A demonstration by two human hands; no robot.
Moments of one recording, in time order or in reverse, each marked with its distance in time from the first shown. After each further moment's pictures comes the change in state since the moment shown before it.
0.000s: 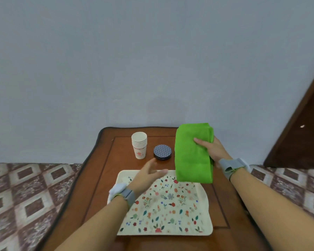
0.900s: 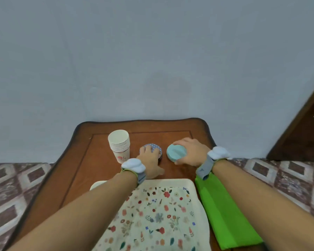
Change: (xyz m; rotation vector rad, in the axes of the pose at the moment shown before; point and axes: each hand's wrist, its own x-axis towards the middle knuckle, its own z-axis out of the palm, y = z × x) left_hand 0.178 0.002 0.035 1.044 0.064 0.065; right_hand 0.113 0.063 -0.007 -1.465 -0.378 -0.041
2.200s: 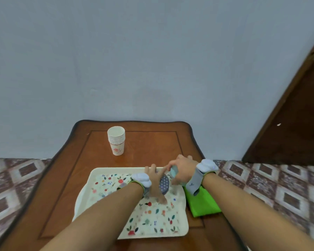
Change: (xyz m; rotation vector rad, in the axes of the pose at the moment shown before) left_hand -0.101 0.046 0.034 0.207 -0.270 0.195; right_hand -0.138 -0.052 -0.002 -0.161 -0.158 0.093
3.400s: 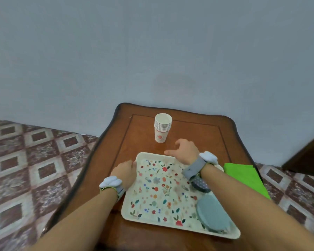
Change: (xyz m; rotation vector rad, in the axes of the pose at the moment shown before) left_hand -0.103 -0.202 0.069 -0.527 0.380 -0.581; right_hand 0.068 -0.165 0.008 0.414 0.151 0.083
